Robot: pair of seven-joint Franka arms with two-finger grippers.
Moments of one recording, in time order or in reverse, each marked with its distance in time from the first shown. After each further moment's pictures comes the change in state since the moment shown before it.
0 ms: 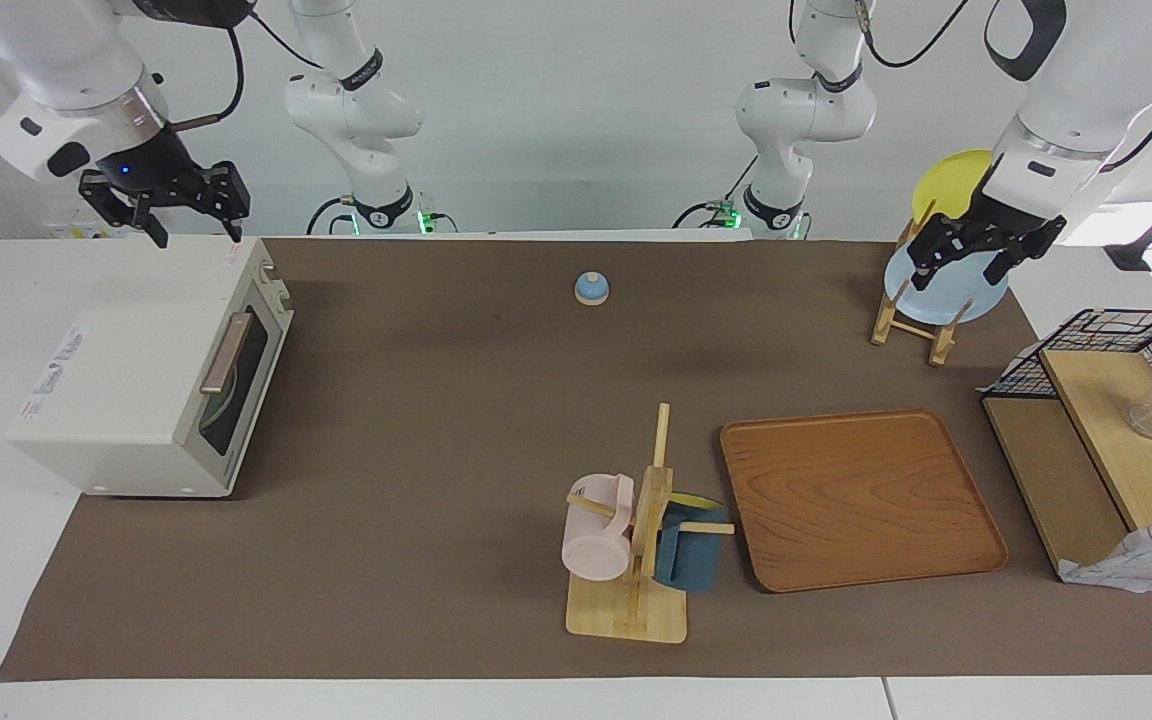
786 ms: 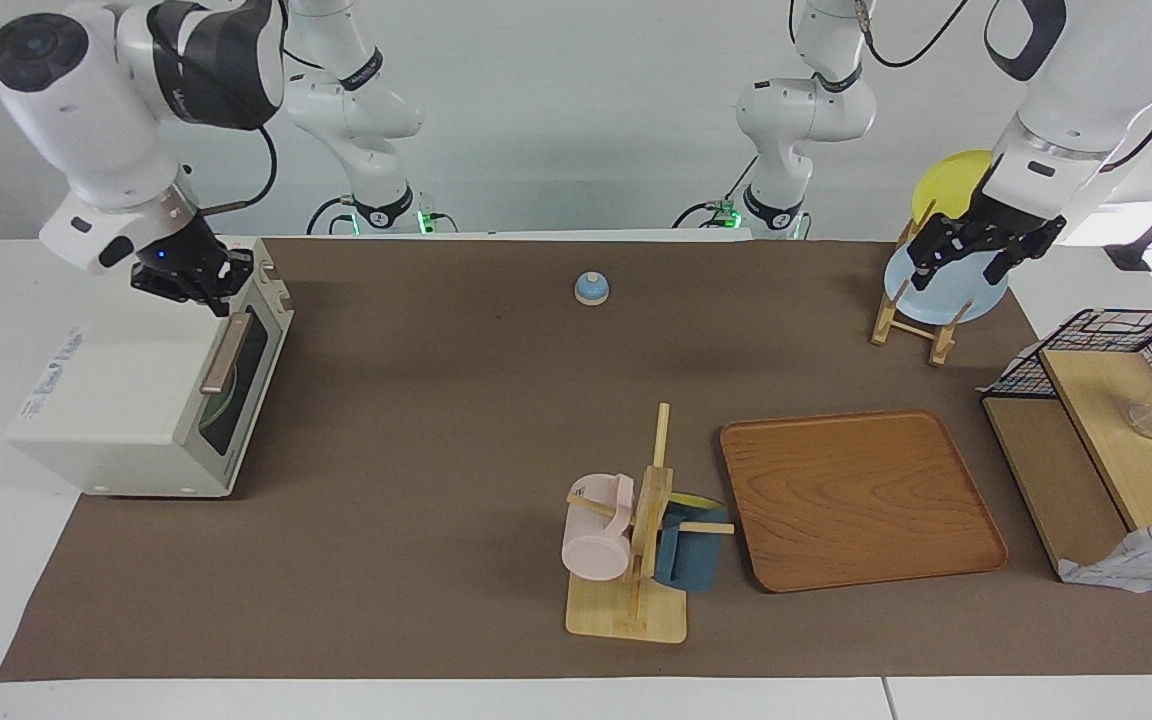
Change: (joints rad) left arm 0.000 0.000 0.000 0.000 0.000 0.000 0.000; right arm -0.009 0.004 -0.005 -0.289 -0.040 0.303 -0.086
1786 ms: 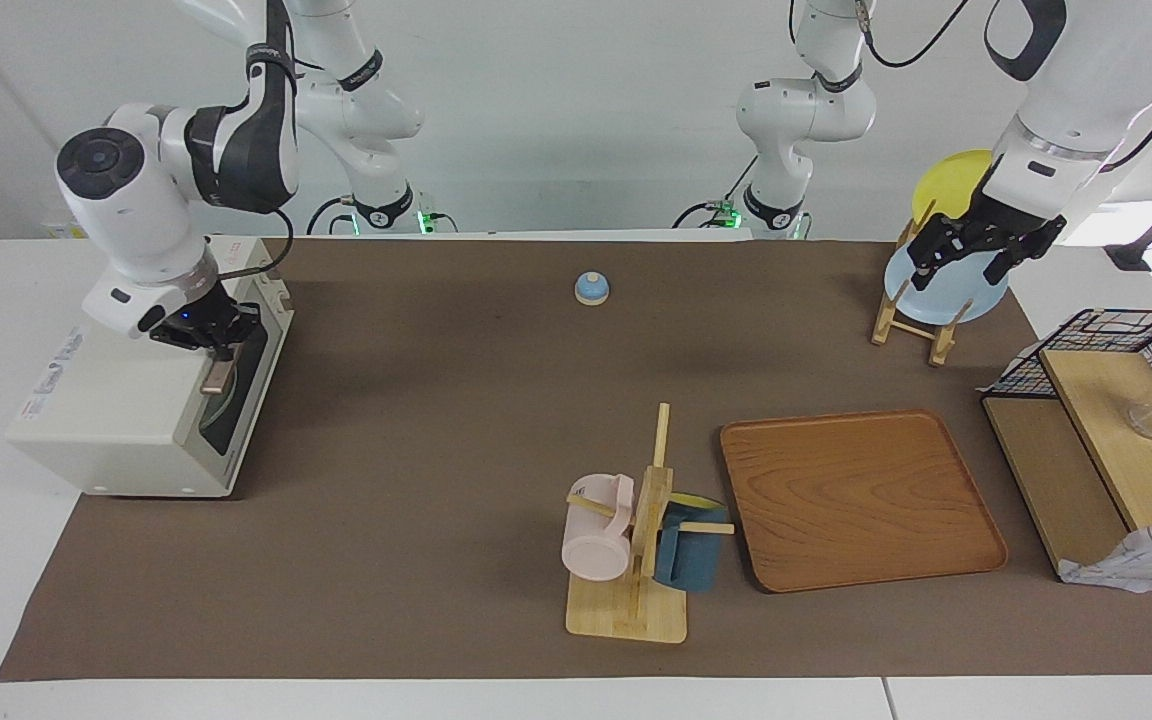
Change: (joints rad) left arm 0.000 0.000 0.000 0.000 0.000 0.000 0.000; right arm -0.030 -0.001 0.000 -0.201 -0.045 0.234 -0.033
